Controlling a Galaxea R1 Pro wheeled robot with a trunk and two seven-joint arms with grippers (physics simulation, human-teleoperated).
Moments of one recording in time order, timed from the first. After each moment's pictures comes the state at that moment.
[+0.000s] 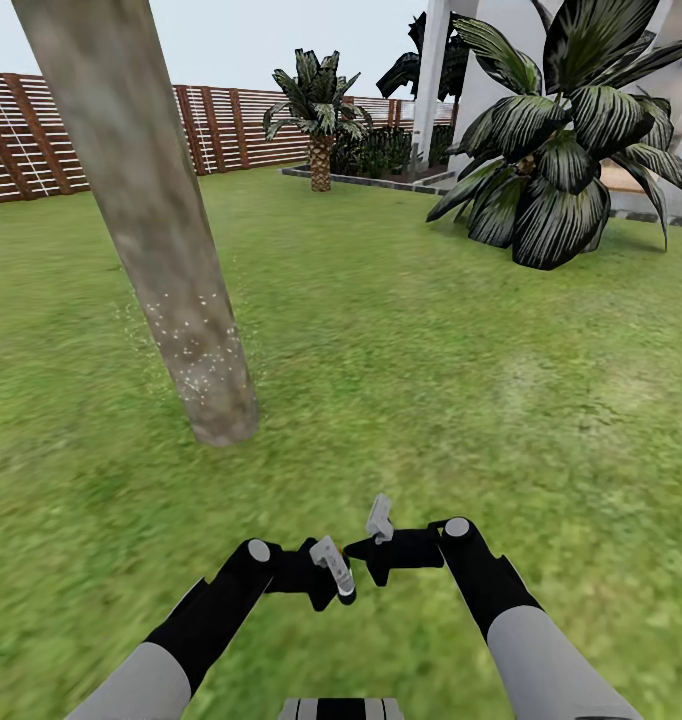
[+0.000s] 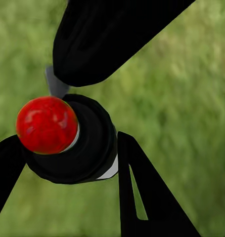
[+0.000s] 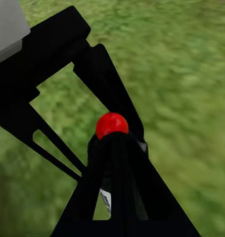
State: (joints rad) left arm -0.58 -0.05 -0.42 -0.87 -0.33 0.29 -0.74; right arm -0.68 0.11 -0.05 -0.68 0.54 -0.01 1.11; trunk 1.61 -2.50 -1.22
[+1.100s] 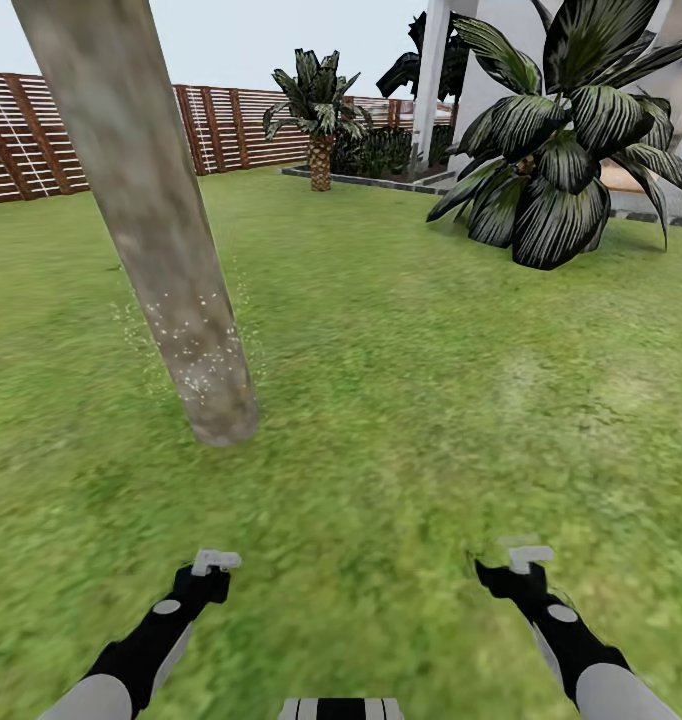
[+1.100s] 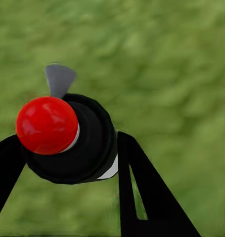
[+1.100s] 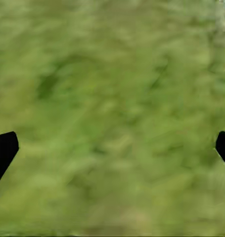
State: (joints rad) left arm -0.56 0.06 -0.01 -0.43 -0.08 -0.03 -0.02; right arm -0.62 -0.10 -0.58 -0.32 0.55 -0.22 0.20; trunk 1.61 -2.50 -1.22
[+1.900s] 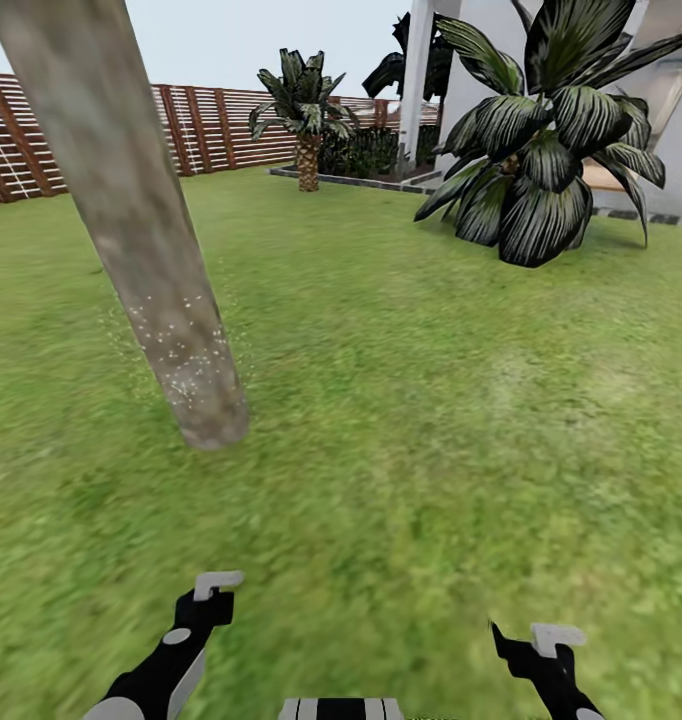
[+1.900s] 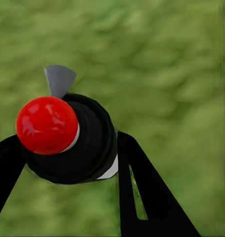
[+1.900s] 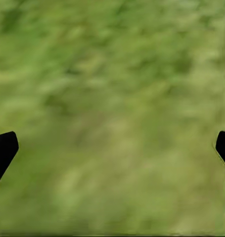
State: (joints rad) left arm -0.53 0.00 0.04 -0.34 -0.03 -0.12 0.10; right arm -0.45 -0.10 -0.72 -0.23 0.54 -0.44 0.15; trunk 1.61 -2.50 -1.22
